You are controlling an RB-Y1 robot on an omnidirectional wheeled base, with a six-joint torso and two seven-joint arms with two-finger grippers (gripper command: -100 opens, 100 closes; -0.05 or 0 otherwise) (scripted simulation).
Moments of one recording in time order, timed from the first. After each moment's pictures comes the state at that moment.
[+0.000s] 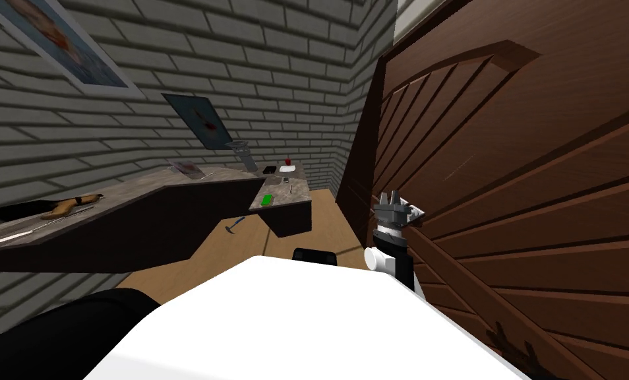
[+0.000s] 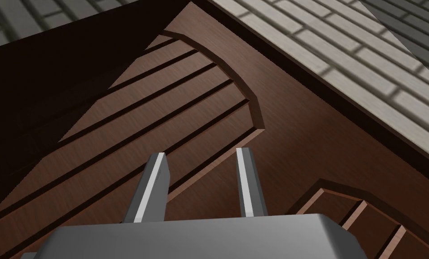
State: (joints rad) left arm 1.06 1.11 -0.38 -1.73 0.35 -0.65 0.03; right arm 0.51 -0.02 -0.01 -2.25 -0.12 -0.47 -0.10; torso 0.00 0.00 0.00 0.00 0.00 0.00
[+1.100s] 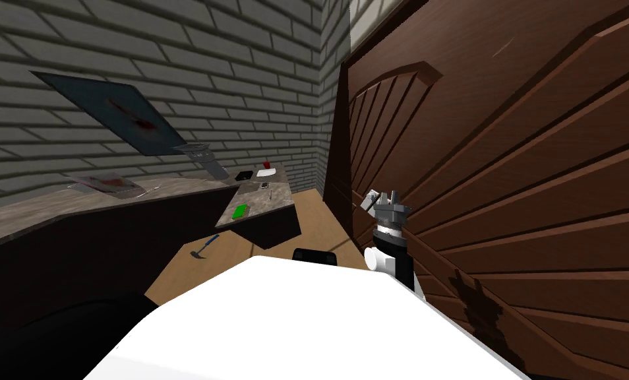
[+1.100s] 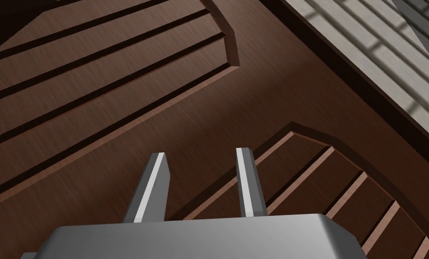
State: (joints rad) left arm 1.13 1.41 -0.45 -1.56 0.46 -0.56 0.12; right arm 0.51 -0.02 -0.01 -2.25 -0.12 -0.47 -0.10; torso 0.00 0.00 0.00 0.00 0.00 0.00
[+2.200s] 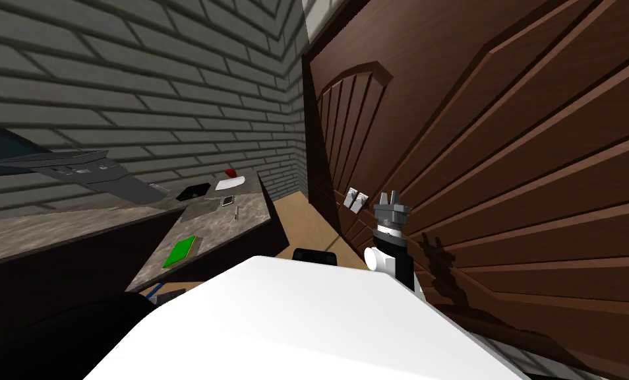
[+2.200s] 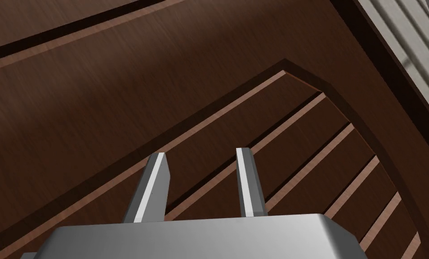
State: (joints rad) left arm 1.18 1.68 -0.48 -1.45 0.58 -0.42 0.19; right arm 0.51 -0.02 -0.01 -2.25 -0.12 -0.47 -0.10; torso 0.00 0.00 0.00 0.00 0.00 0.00
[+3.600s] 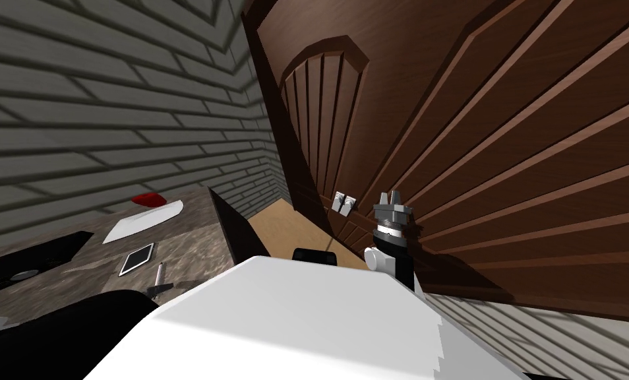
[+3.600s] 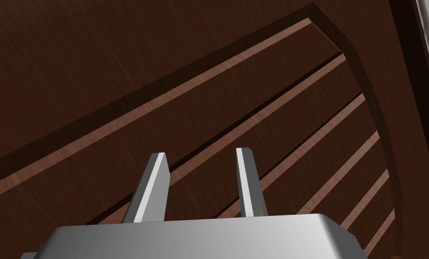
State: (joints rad) left arm 1.12 1.71 -0.49 -1.39 0.62 -0.27 0.24; right arm 0.51 -0.02 -0.01 -2.25 -0.12 -0.47 -0.10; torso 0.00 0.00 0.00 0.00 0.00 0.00
